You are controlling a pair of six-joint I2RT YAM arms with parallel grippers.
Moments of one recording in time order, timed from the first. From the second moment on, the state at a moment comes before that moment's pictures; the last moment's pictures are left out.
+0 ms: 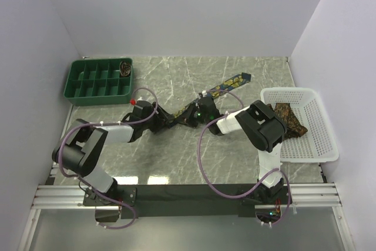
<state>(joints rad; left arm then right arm) -0.45 1.59 0.60 0.30 0.11 -1.12 0.64 1.99 0.88 0.57 -0.29 1.10</state>
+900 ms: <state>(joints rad) -0.60 1.60 0.88 -0.17 -0.12 -0.11 0.63 2.00 0.94 0.48 -0.33 1.00</state>
